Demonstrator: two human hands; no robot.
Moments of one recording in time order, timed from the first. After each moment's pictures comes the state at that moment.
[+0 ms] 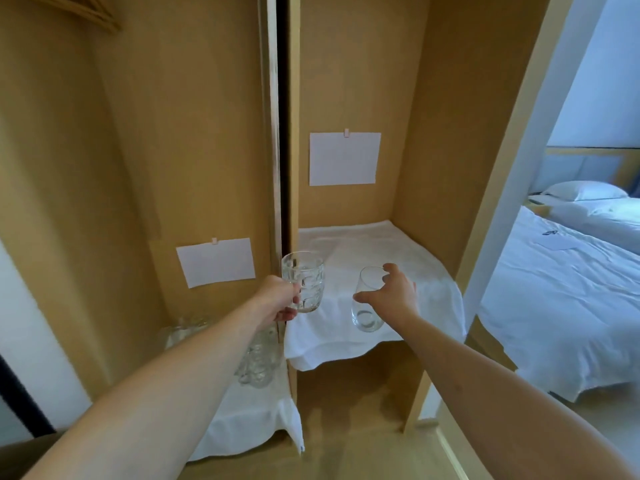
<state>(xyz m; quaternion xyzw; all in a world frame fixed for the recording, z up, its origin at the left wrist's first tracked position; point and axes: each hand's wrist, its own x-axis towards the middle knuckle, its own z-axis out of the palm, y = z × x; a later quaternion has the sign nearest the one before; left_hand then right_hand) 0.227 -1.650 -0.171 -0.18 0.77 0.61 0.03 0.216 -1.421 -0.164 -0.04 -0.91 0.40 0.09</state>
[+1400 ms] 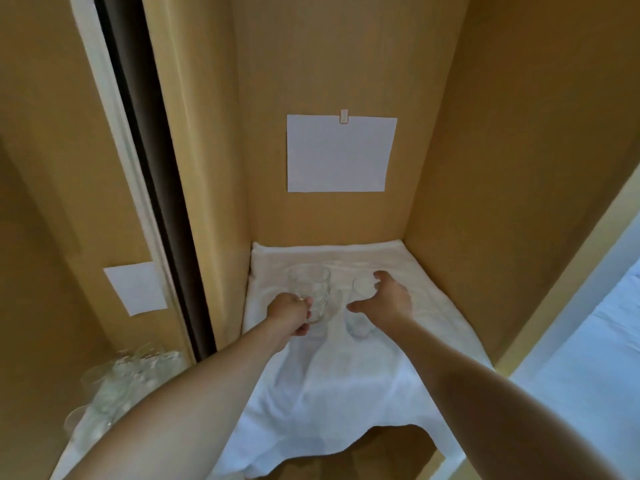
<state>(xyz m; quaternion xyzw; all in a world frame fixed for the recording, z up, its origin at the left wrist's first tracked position) -0.102 -1.573 -0.238 -0.24 0.73 0.64 0.01 -0.143 -1.379 -0.214 -0.01 -0.94 0.34 0.03</state>
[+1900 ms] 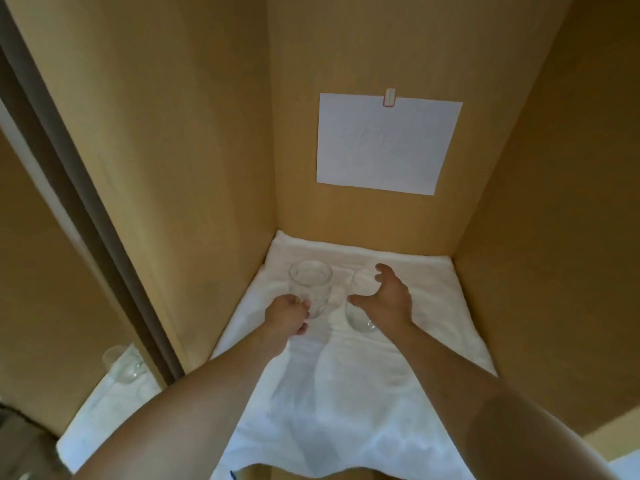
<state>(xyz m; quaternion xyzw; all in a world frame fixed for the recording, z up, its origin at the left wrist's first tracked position) -0.159 -1.542 -0.270 -0.39 0.64 0.67 -0.06 -0.270 -1.377 -0.258 0.13 -0.90 0.41 -0.01</state>
